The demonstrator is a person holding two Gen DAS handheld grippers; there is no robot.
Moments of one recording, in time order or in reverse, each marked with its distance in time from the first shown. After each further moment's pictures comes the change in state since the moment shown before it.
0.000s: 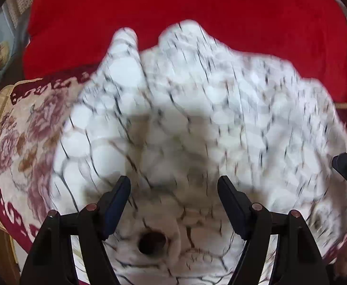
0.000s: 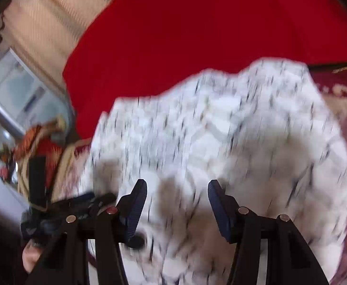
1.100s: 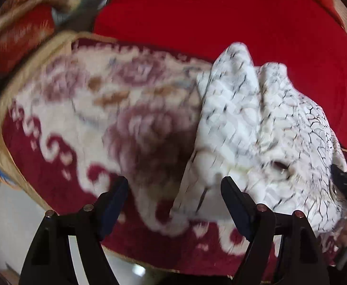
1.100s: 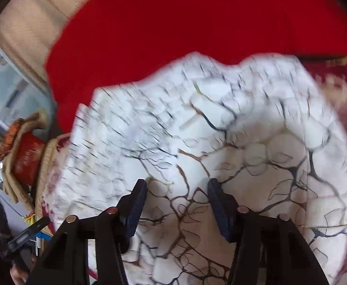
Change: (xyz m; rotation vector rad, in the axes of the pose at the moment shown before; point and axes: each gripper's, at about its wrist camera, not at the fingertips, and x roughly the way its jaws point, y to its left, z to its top) left arm -0.046 0.167 -0.110 -0.313 -0.057 0.001; right arm 0.029 -0.007 -0.012 0.007 0.112 -0.118
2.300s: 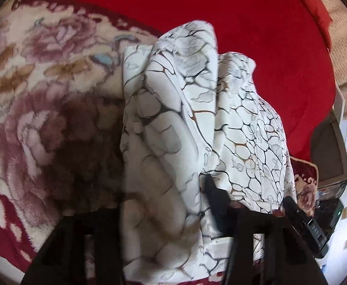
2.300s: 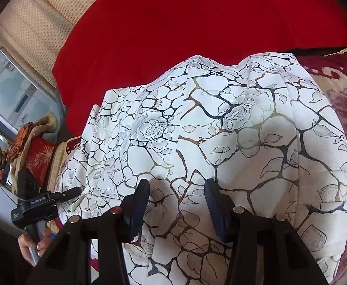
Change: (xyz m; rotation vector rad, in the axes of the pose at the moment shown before) left arm 0.075 -0.053 0.053 -0.093 0.201 -0.437; right arm -0.018 -0.003 -0.018 -0.017 -0.051 0.084
